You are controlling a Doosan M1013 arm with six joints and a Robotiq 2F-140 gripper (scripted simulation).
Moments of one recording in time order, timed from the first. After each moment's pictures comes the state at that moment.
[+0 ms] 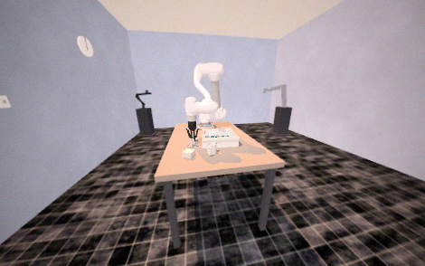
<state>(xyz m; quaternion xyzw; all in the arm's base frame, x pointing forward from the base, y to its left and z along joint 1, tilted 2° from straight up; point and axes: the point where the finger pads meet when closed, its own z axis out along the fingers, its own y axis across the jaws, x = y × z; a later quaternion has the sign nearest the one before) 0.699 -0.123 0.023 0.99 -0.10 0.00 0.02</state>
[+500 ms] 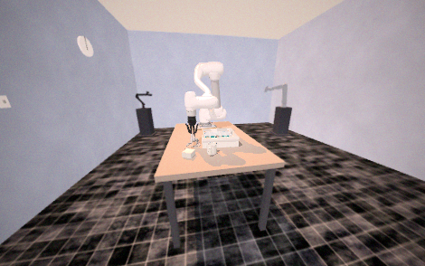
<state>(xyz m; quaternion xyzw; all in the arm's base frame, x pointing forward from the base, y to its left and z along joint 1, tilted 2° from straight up) 0.699 -0.121 0.069 0.99 -0.10 0.00 0.02</state>
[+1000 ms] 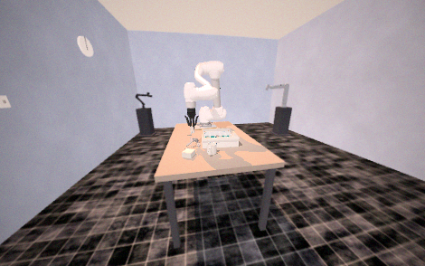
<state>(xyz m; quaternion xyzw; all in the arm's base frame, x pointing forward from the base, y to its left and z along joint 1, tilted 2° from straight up) 0.698 -0.118 0.143 0.99 -0.10 0.00 0.02</state>
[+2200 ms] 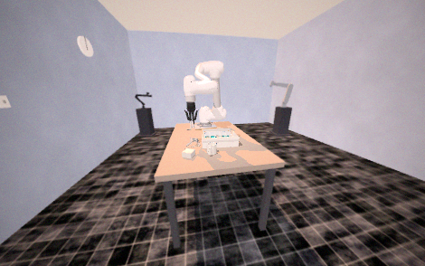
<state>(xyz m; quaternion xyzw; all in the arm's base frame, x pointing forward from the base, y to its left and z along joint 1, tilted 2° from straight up) 0.698 -0.116 0.194 0.99 -0.10 0.00 0.02</state>
